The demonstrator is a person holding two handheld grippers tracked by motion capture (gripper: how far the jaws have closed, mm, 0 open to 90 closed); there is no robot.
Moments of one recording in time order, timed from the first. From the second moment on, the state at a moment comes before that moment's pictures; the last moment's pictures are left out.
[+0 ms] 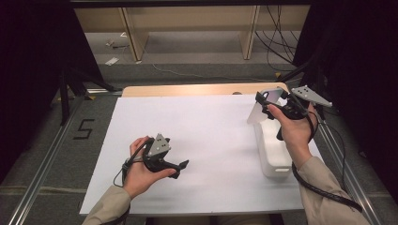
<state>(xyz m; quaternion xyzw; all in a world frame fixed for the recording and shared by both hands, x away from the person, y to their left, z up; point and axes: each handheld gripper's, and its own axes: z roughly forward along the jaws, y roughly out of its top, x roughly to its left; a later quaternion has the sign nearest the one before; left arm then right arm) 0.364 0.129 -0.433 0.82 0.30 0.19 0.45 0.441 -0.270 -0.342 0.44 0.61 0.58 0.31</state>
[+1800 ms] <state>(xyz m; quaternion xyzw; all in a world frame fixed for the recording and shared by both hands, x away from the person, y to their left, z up) 0.361 0.138 -0.433 0.81 0.31 0.20 0.46 0.456 -0.309 -0.347 0.49 0.59 0.55 0.34</state>
